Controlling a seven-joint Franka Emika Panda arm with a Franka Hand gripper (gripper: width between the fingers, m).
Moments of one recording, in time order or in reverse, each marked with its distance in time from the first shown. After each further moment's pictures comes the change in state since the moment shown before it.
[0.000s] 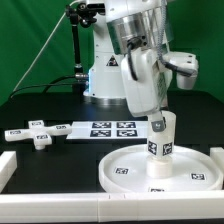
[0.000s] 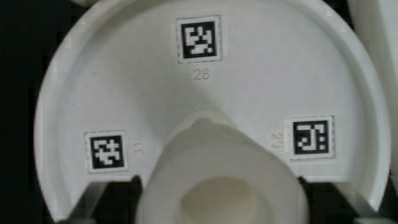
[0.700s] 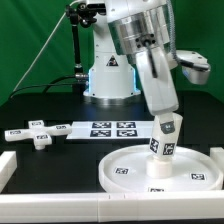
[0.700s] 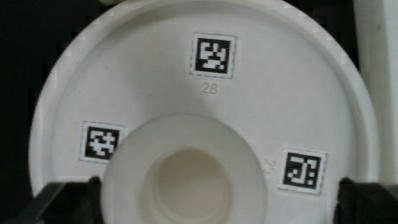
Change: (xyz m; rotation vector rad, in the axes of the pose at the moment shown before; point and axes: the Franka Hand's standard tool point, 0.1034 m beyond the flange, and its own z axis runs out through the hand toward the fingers) arm -0.004 0.001 -0.001 -0.037 0.000 -0.357
